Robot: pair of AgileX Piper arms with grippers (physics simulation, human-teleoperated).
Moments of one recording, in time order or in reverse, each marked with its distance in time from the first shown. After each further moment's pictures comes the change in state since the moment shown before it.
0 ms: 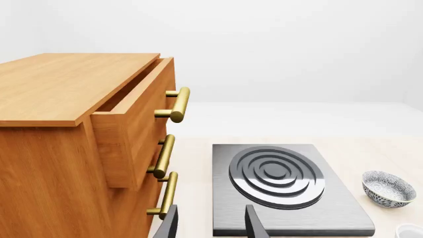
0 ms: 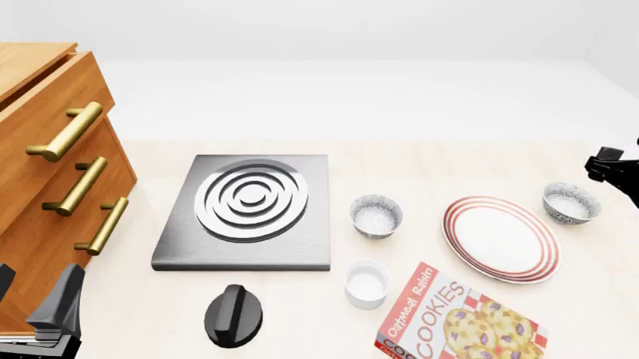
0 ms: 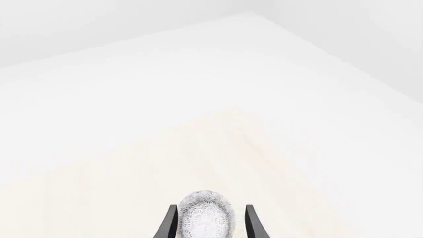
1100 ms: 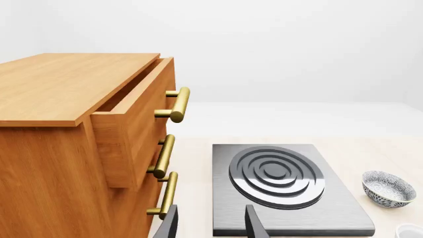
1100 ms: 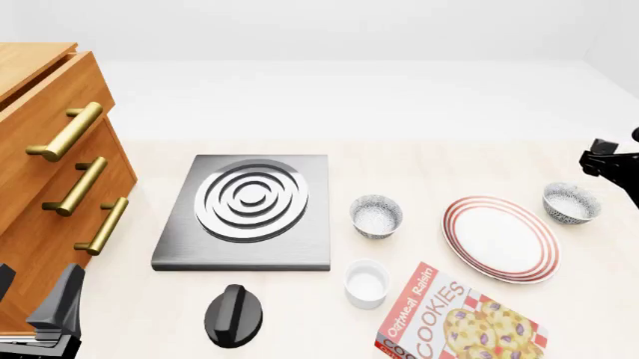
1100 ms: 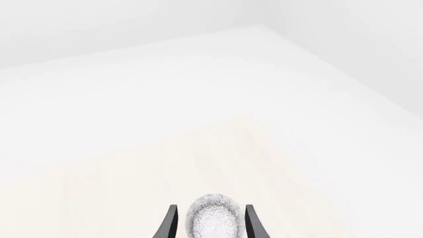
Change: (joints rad) left arm 0.000 0.000 0.000 0.000 0.000; right arm 0.041 -0.073 0.025 0.011 -0.027
